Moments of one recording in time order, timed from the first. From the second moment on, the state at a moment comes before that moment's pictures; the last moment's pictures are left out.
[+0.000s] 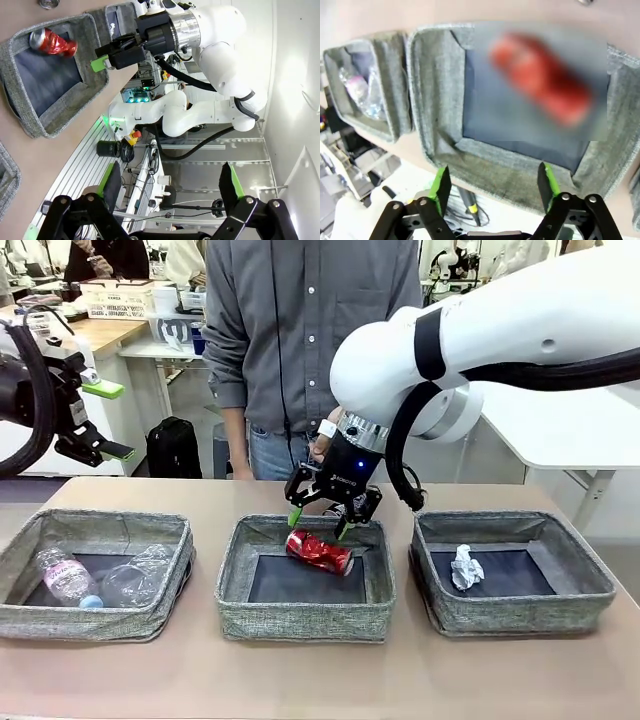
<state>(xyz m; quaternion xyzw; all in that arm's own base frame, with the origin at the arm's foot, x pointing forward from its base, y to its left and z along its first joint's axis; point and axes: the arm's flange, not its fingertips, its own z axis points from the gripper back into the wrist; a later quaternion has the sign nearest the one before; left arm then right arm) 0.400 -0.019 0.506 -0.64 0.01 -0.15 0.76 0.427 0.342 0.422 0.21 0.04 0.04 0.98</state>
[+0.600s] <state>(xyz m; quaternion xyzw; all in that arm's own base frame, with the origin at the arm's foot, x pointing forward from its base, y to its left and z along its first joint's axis) 0.400 -0.019 0.506 -0.64 0.01 -0.15 0.76 0.428 0.345 0.435 0.23 0.05 0.03 0.97</state>
